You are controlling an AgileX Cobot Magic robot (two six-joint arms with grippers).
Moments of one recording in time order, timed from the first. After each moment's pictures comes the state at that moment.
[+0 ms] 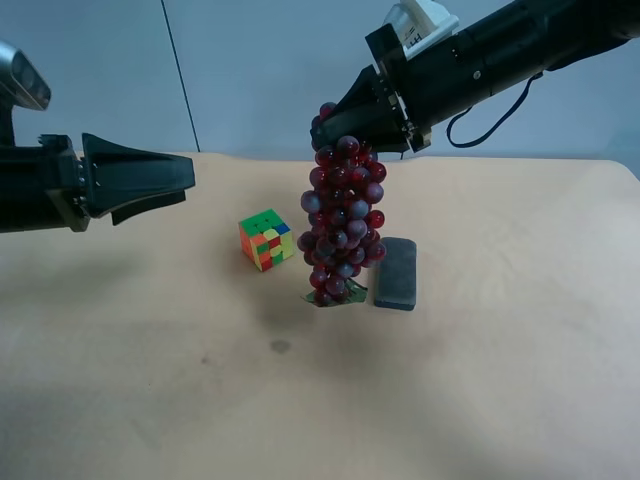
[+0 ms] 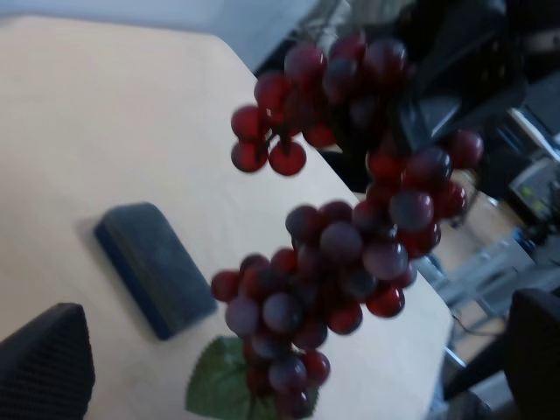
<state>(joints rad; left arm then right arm) 0.05 1.51 -0.52 -1.73 1.14 1.77 0.24 1.76 -1.29 1.17 1.17 -0.76</state>
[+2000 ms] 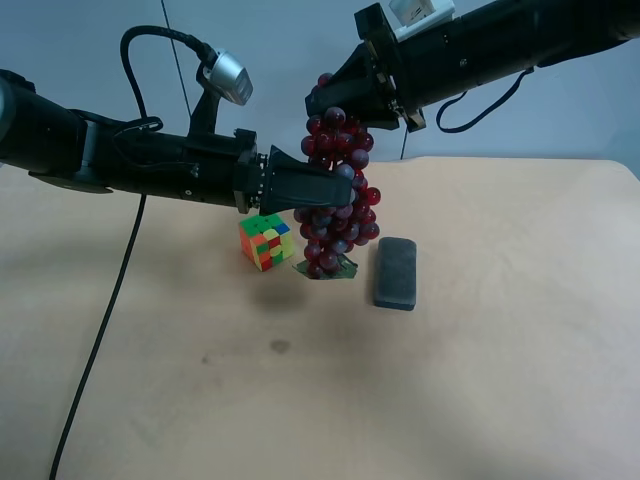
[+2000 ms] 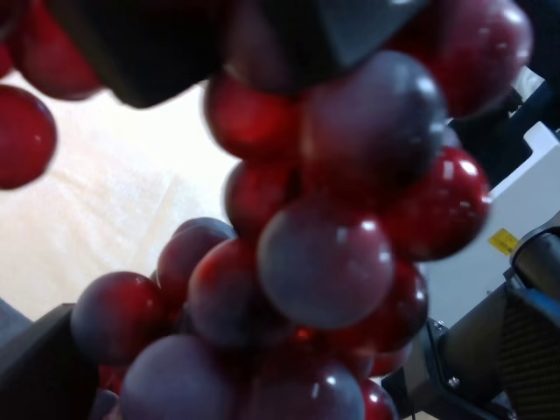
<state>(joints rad) -0.34 1.92 -1.00 -1.73 1.12 1.80 0.24 1.76 -1.29 1.27 1.02 -0.79</state>
